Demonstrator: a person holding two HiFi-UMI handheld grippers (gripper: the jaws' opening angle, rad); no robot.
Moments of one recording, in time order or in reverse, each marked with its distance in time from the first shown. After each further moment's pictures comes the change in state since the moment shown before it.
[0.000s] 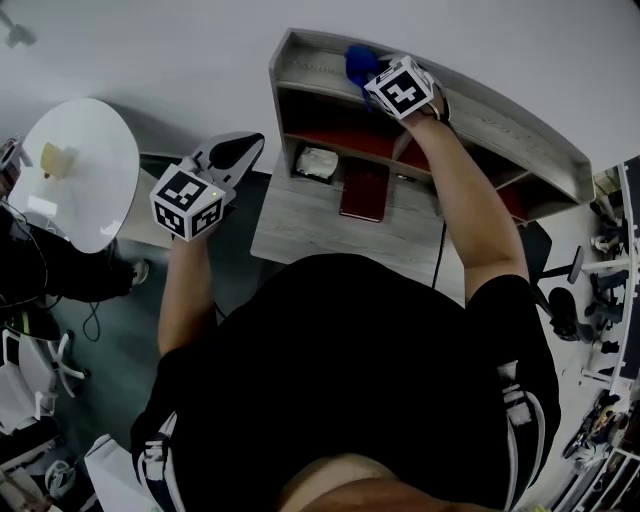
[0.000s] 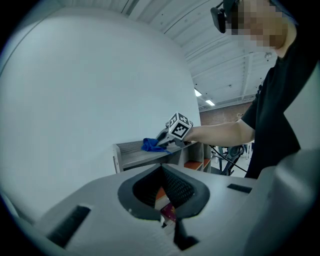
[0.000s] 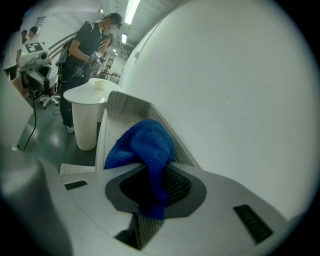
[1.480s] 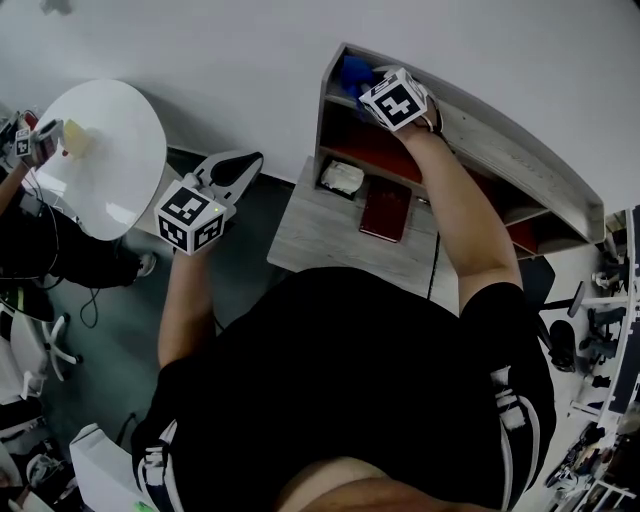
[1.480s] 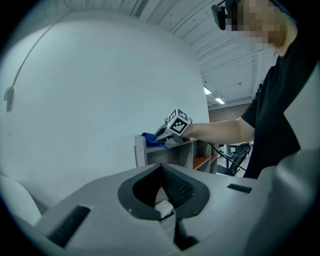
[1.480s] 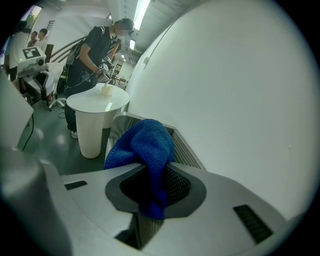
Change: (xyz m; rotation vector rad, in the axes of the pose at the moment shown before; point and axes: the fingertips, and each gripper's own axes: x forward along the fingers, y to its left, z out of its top) left arm -0.071 0.044 -0.034 -0.044 0.032 0.101; right arm 0.039 0.057 0.094 -0.071 -0.082 0.060
